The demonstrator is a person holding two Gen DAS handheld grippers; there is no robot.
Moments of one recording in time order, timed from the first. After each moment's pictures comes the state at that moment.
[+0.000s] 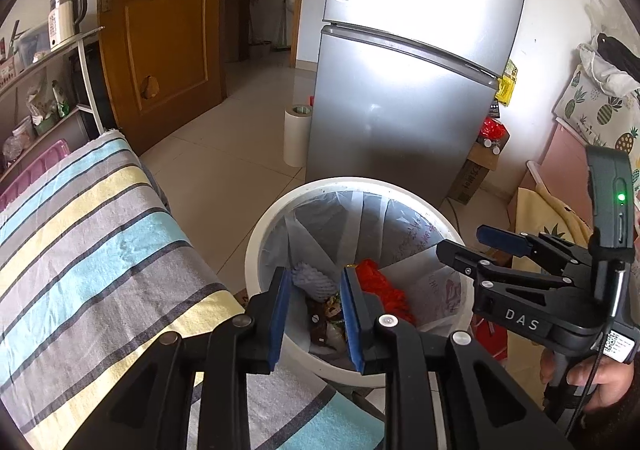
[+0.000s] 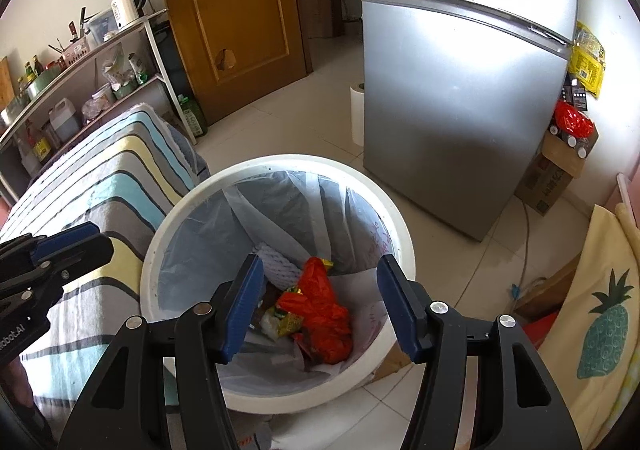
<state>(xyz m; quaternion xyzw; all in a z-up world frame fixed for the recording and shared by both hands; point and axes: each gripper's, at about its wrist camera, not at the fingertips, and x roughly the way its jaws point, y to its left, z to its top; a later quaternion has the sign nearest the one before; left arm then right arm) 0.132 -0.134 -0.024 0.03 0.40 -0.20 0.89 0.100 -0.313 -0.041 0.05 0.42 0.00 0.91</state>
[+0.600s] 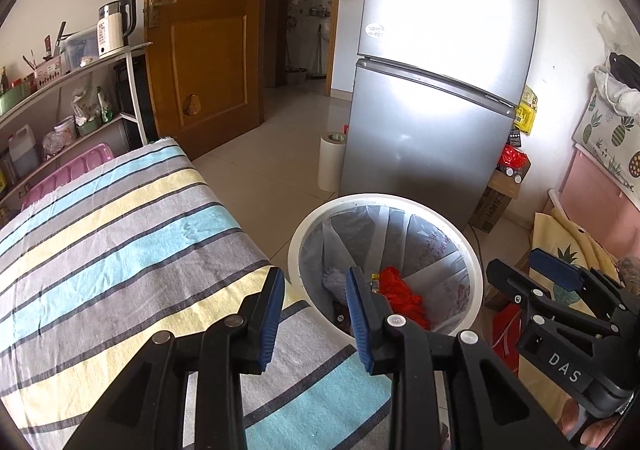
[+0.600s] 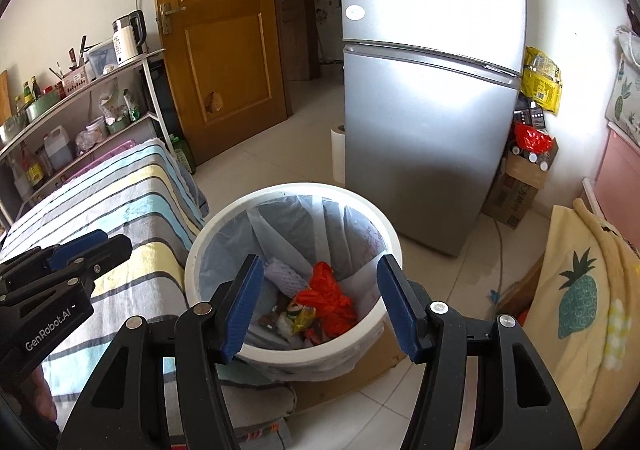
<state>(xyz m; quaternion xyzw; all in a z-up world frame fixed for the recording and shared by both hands) 0.079 -0.102 -0.006 0.01 0.35 -0.14 0.93 0.032 -0.272 -0.005 0.05 0.35 -0.05 0.93</state>
